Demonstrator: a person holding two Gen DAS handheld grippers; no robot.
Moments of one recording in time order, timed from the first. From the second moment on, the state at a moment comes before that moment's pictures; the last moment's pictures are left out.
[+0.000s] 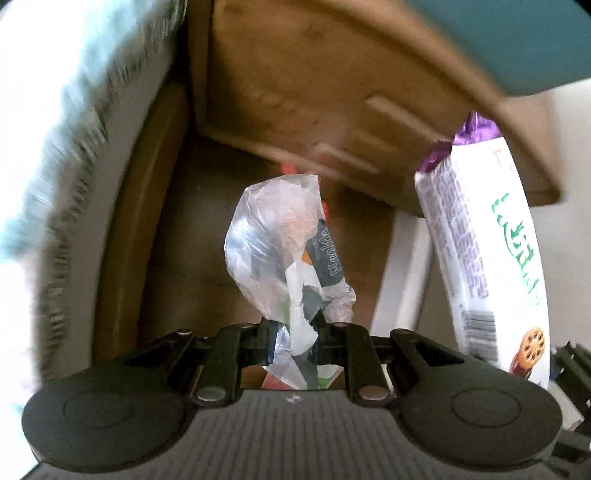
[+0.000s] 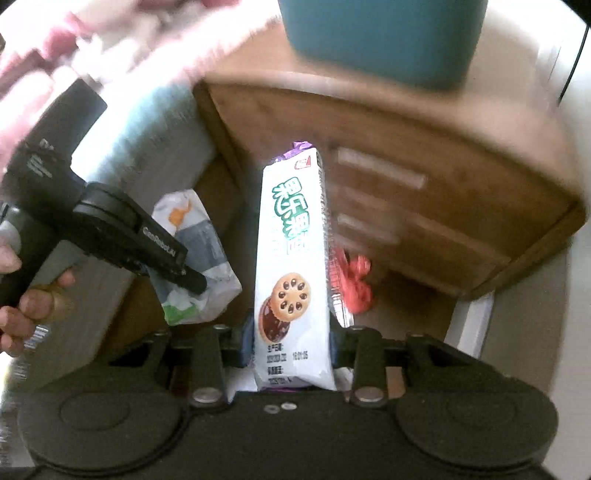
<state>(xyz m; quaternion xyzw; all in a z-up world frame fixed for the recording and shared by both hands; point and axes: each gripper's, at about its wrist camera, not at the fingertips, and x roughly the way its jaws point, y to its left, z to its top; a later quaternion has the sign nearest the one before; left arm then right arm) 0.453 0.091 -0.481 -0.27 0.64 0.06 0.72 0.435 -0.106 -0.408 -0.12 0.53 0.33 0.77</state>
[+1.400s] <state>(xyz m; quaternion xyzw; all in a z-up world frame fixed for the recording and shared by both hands) 0.628 0.091 -0.081 -0.11 0.47 -0.01 0.88 0.579 -0.083 -0.064 -0.10 0.37 0.28 0.88</state>
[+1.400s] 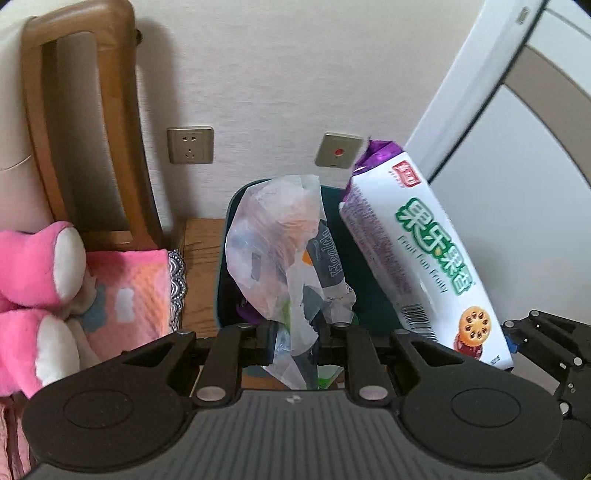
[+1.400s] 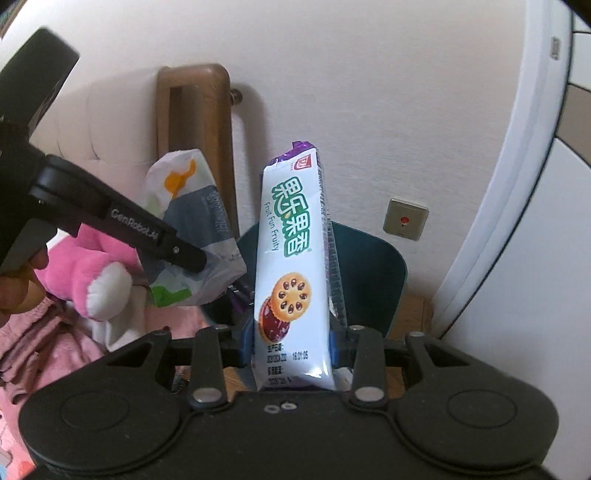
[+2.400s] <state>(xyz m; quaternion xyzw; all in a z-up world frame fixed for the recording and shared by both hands) 0.762 0.070 -0.199 -0.08 0.62 0.06 0.77 0.685 -0.048 -0.164 -0.25 0.45 0.33 0.79</state>
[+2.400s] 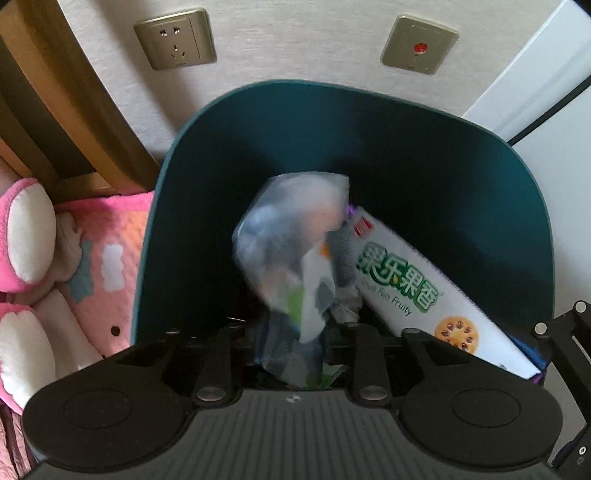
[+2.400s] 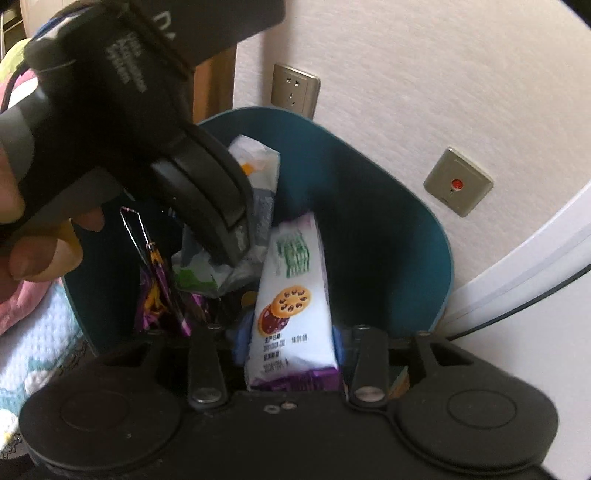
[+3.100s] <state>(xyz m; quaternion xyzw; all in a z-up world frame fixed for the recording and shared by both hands) 0.685 0.069 -0.120 -0.09 0.53 0.00 0.84 0.645 -0.081 -0.099 -0.15 0.43 0.31 0.84</state>
